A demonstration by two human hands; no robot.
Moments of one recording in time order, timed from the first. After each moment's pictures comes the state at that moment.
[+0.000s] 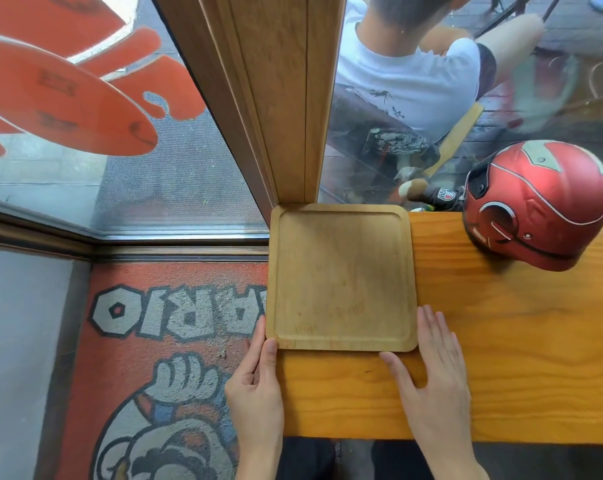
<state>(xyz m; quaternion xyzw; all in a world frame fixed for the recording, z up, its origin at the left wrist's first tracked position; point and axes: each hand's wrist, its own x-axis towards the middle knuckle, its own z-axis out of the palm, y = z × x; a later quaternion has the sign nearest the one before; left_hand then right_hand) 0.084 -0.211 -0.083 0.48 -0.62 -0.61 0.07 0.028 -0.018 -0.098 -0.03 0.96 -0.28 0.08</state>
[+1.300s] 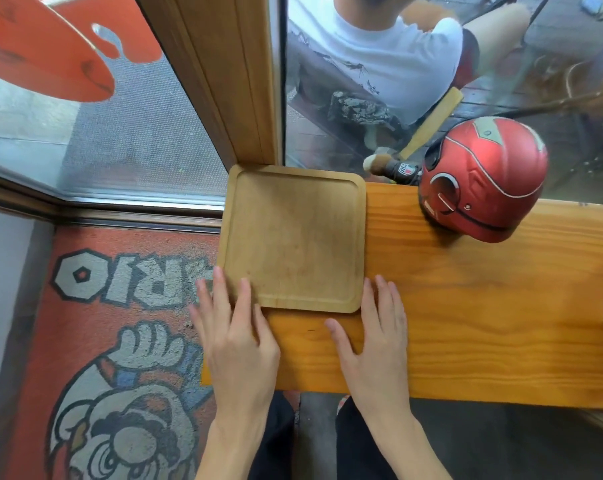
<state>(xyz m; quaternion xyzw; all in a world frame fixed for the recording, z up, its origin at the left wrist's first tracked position) 0.076 -0.161 -0.083 0.33 -0.89 -0.31 0.08 0.030 -0.009 -0.087 -0.06 0.96 -0.23 0.12</state>
